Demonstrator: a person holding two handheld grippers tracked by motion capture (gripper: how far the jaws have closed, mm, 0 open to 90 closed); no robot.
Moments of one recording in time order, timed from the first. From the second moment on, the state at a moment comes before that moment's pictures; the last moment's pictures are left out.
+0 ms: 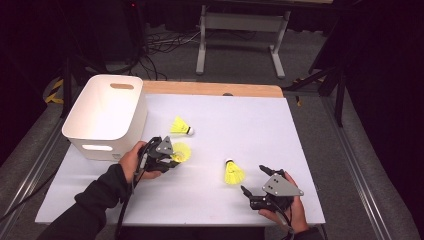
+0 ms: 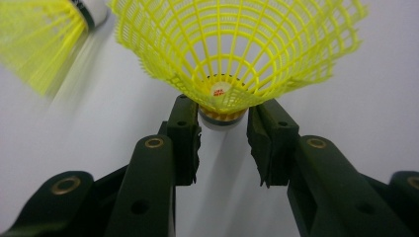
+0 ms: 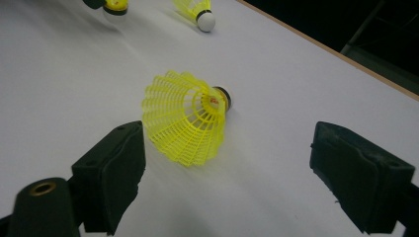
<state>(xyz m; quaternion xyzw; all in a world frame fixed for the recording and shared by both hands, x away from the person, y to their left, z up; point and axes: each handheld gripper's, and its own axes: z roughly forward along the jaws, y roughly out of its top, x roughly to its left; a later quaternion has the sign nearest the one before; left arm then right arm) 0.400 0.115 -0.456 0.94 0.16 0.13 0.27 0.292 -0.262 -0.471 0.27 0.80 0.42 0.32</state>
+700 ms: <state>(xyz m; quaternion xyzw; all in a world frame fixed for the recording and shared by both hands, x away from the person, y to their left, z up) 0.420 0.103 -0.460 0.93 0.17 0.10 0.30 0.291 -0.258 -0.473 0.25 0.82 0.42 0.31</state>
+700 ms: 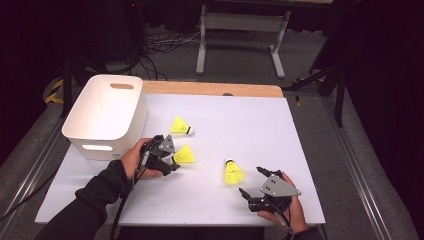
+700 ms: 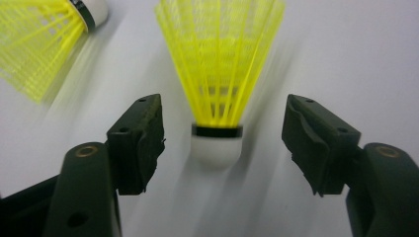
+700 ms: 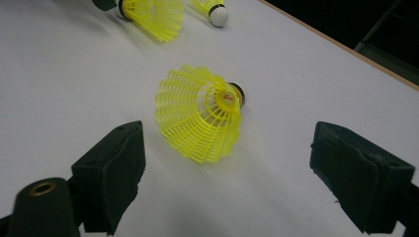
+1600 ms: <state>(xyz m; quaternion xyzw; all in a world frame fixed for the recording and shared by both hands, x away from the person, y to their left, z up) 0.445 0.061 -0.451 0.94 0.16 0.11 0.27 0.290 -0.258 -0.472 0.25 0.82 0.42 0.30</state>
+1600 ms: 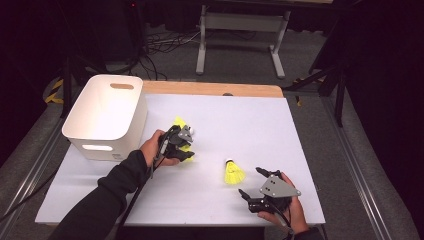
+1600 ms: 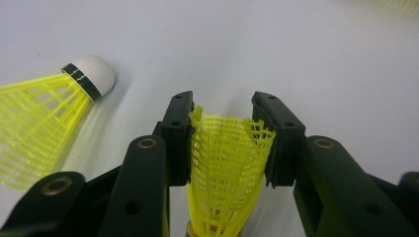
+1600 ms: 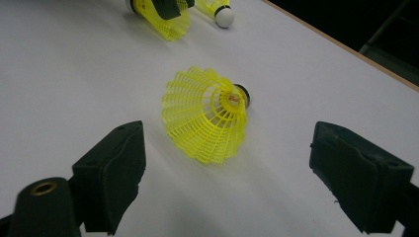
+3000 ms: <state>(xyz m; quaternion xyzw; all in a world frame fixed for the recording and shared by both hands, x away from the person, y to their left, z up) 0.451 0.059 -0.456 0.95 0.03 0.16 0.25 0.292 -0.259 -0.472 0.25 0.82 0.42 0.30</state>
